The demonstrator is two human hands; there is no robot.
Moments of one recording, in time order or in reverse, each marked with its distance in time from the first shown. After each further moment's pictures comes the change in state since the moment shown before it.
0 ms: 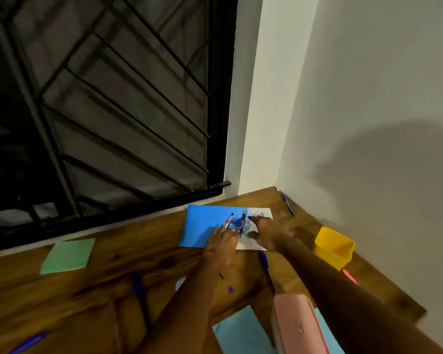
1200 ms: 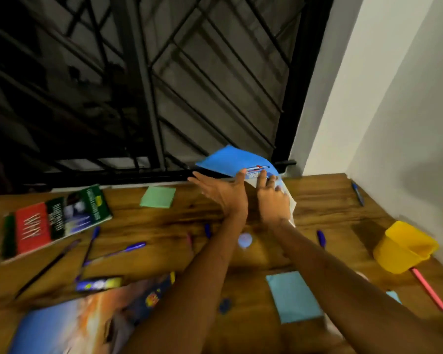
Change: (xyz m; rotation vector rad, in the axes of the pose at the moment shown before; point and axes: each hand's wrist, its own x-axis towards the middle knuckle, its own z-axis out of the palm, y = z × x) left_hand -0.103 -0.058 -0.075 -1.289 1.073 -0.940; right_hand -0.031 -0.158 0.039 -0.315 0.350 -0.108
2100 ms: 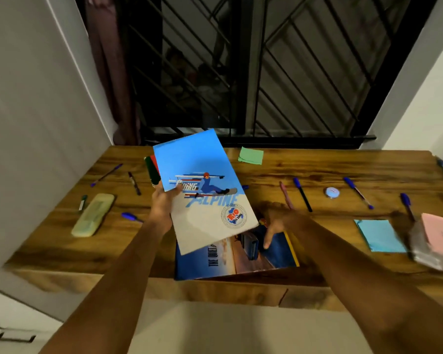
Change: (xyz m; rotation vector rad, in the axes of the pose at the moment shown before) left_hand 0.045 -0.040 -0.459 -0.250 -0.189 -0.279; right_hand -0.164 -0.197 0.011 0.065 -0.714 -0.428
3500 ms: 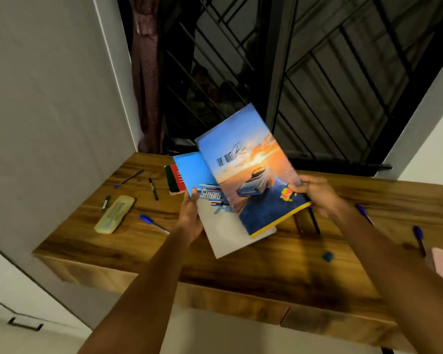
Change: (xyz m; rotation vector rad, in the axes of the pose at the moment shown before) left_hand -0.026 0.004 0.033 -0.247 -0.008 -0.057; right_hand -0.038 0.031 -0.085 1.406 0.448 -0.182
